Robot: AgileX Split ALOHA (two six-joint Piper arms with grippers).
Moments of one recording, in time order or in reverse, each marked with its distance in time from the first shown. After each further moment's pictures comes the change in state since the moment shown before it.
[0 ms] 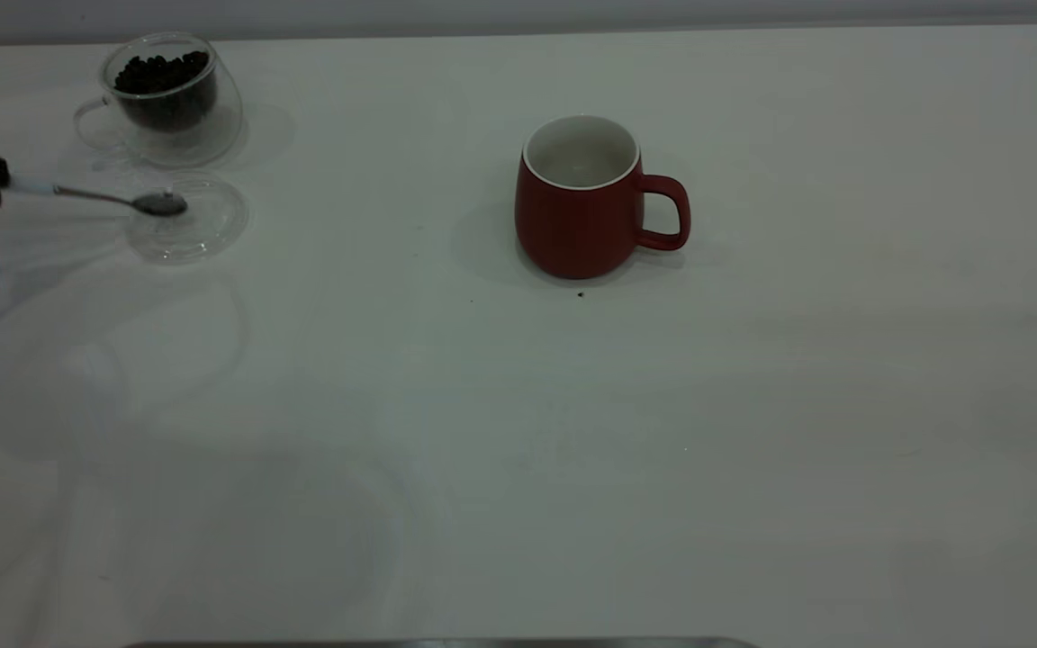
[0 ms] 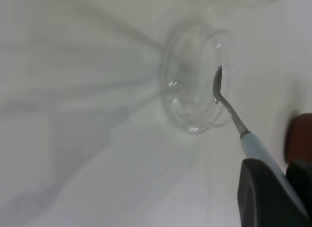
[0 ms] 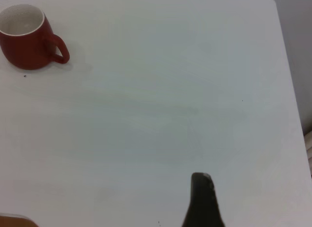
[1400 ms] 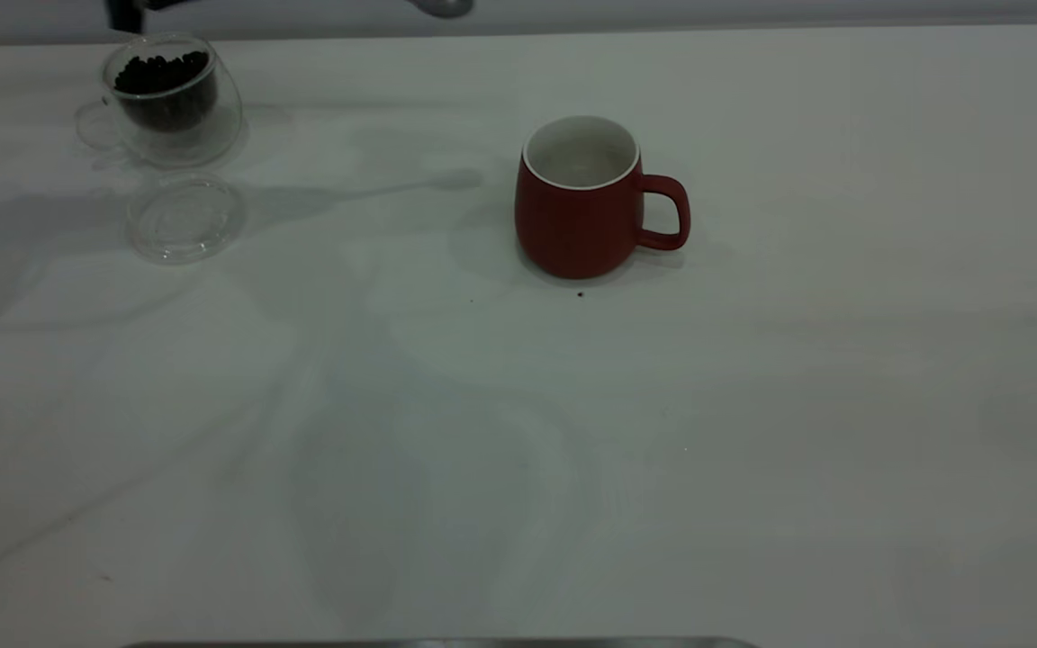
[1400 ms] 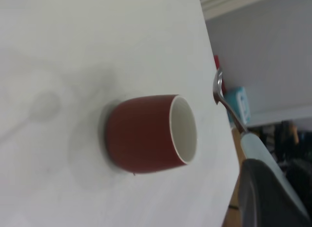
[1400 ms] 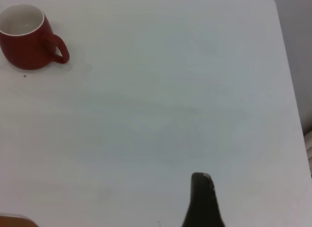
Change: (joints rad) left arm -0.373 0.035 -0.387 -0.062 0.318 -0.103; right arm 0.000 0.000 0.000 0.000 0.000 0.000
